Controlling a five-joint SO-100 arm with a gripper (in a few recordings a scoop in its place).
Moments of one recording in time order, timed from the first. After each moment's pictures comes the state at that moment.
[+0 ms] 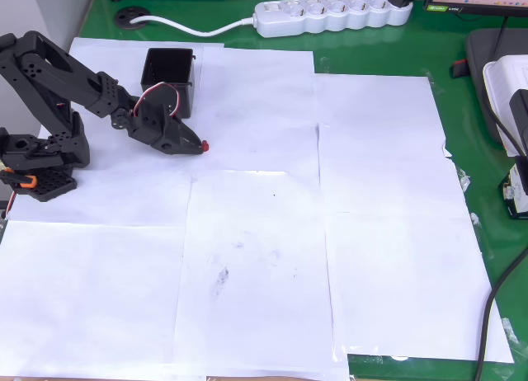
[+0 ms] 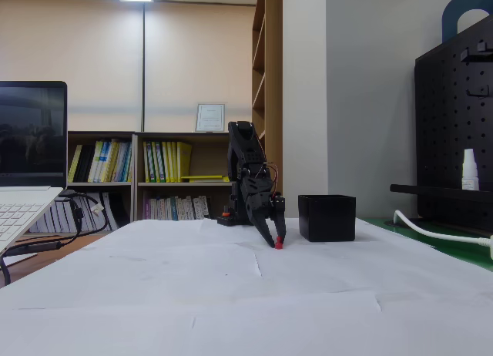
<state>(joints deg) -10.1 72.0 23.6 -7.2 -84.8</state>
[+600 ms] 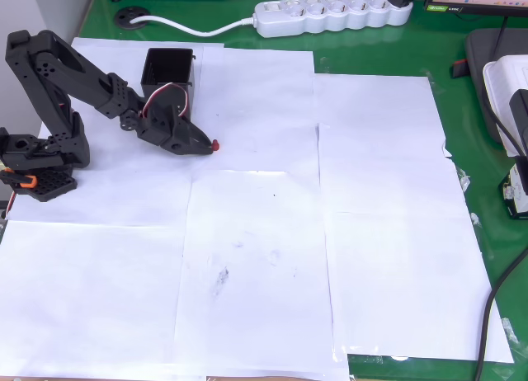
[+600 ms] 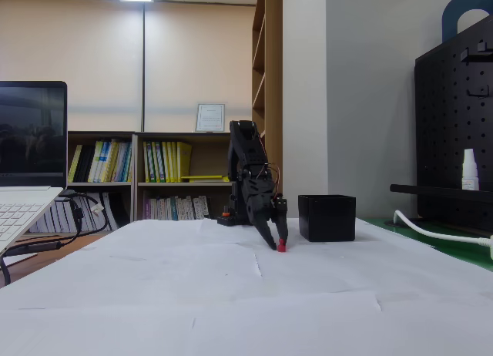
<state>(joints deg) -9.0 78.2 24.2 -15.8 -90.3</state>
